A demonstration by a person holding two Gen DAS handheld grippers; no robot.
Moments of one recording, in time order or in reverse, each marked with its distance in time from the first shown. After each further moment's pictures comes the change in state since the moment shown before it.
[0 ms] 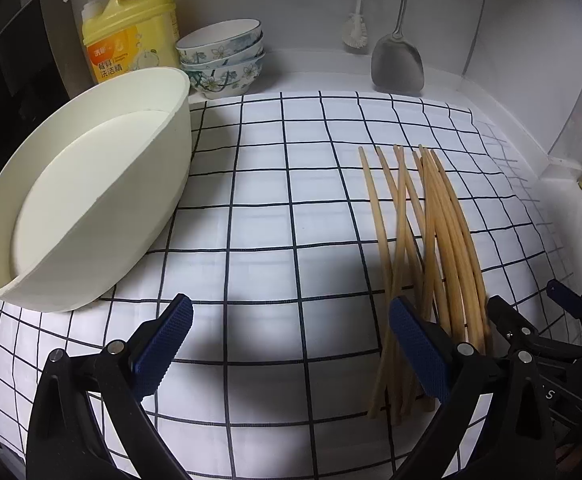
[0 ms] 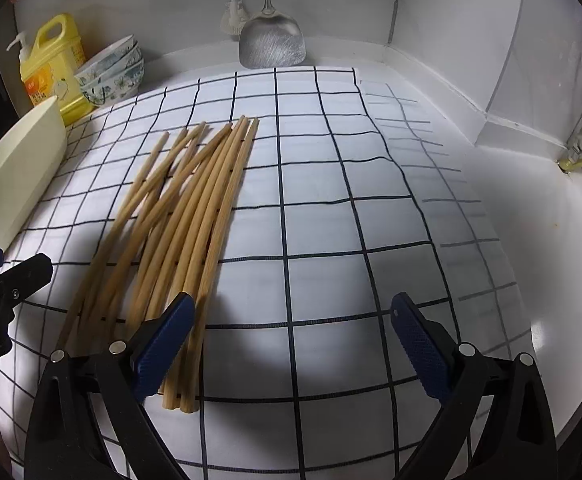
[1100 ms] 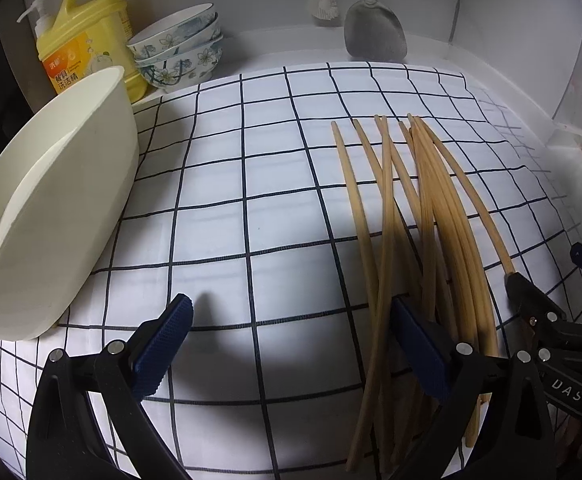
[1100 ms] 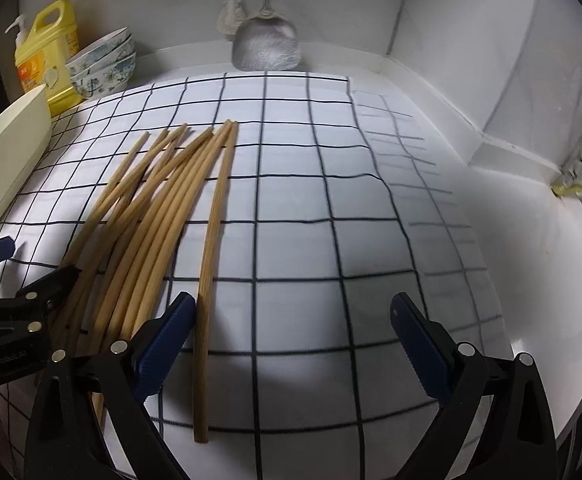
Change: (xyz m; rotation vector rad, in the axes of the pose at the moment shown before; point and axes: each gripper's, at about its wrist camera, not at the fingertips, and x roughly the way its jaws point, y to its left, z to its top) left arm 0.039 -0.029 0.005 0.083 0.032 0.017; right arm 0.011 -0.007 0.013 -0.075 -0.024 -0.060
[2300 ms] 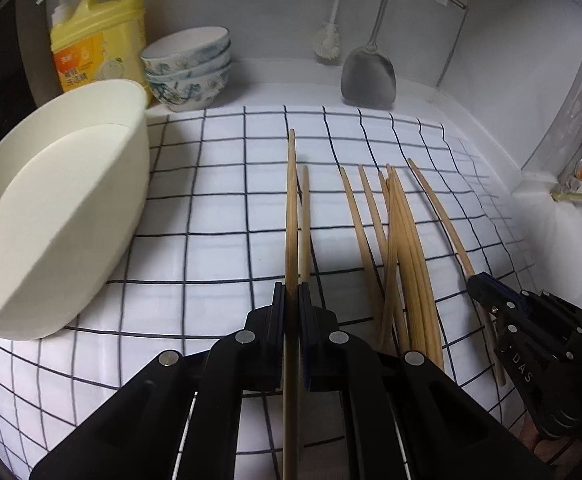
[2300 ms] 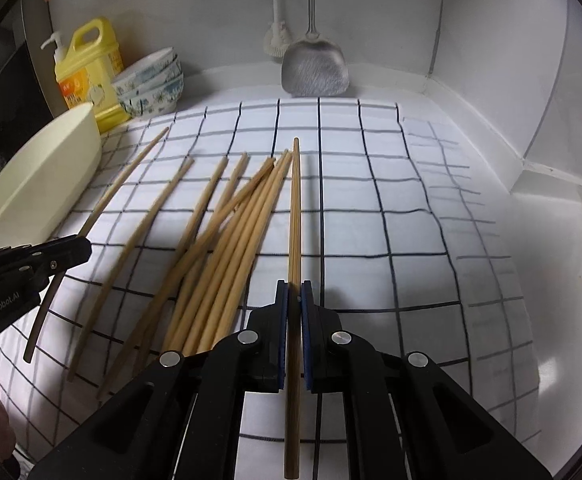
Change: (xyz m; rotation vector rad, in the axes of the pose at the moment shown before) left arm -0.040 0.022 0.012 -0.093 -0.061 -0.133; right arm -0.023 0.013 0.015 -0.007 -0.050 0.171
